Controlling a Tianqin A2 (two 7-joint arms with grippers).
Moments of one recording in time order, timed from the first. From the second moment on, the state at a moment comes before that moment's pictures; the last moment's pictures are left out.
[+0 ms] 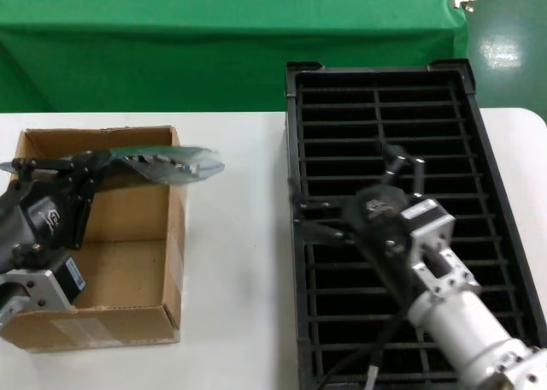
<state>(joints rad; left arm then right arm) -0.07 -0.62 1.47 -1.96 -1.01 0.46 0.13 0.26 0.20 -1.85 1.57 1.74 -0.14 -0.12</state>
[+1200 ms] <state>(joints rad) -0.07 -0.62 1.47 -1.96 -1.01 0.46 0.13 0.48 0.16 -1.84 1.27 1.87 -0.64 -0.36</state>
